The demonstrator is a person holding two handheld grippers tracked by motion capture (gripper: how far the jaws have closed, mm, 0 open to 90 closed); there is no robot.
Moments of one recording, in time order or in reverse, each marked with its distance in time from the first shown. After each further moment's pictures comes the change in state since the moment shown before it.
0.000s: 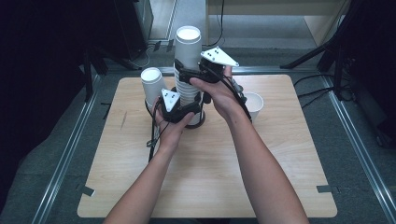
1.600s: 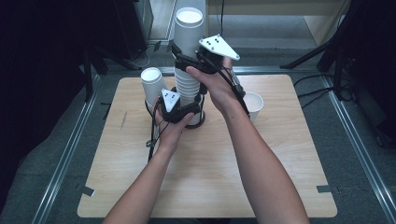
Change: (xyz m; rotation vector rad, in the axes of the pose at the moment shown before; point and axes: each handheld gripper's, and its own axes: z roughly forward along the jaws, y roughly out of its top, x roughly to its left) left arm 0.001 -0.001 0.000 0.002 -0.006 0.010; right arm 0.017 0.038 -0.005 -0.112 -0.052 -0.009
